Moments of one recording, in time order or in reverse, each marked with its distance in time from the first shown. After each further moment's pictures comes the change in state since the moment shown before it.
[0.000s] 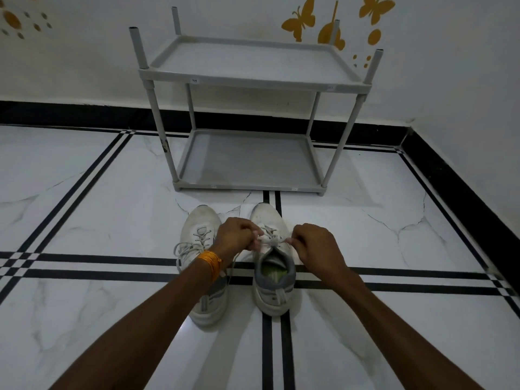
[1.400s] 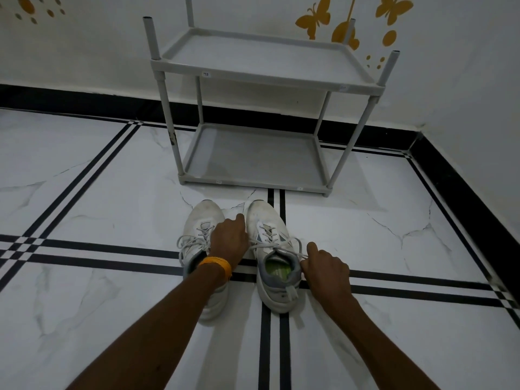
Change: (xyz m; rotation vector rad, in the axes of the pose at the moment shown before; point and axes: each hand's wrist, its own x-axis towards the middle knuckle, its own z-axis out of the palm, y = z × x) left_hand 0.012 -0.036 0.004 0.939 0.316 0.320; right_hand -0.036 0.006 0.026 -0.335 -0.166 0.278
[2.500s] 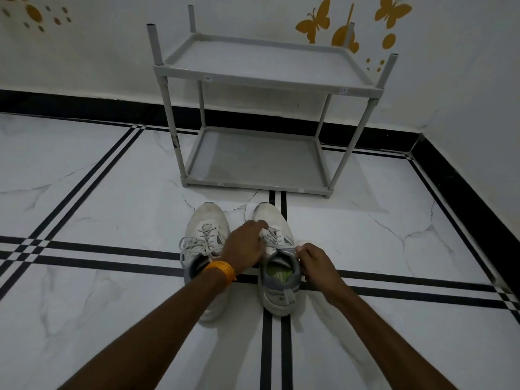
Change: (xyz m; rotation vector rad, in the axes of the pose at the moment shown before) left_hand -0.009 0.016 -0.003 -0.318 -0.189 0.140; right_hand 0.009 -0.005 -0.001 1.039 -0.228 0.145
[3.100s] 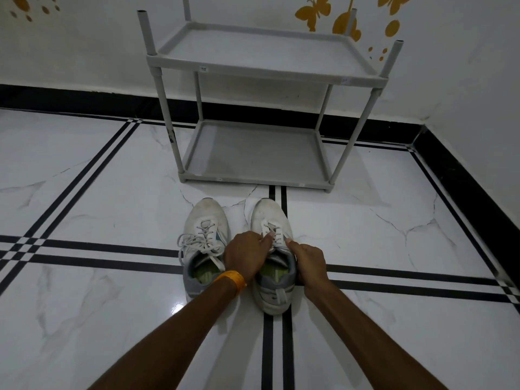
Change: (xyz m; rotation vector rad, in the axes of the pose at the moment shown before) left_hand -0.007 0.005 0.026 -0.002 0.140 -0.256; right_hand 0.012 -0.002 0.034 0.404 0.241 0.227
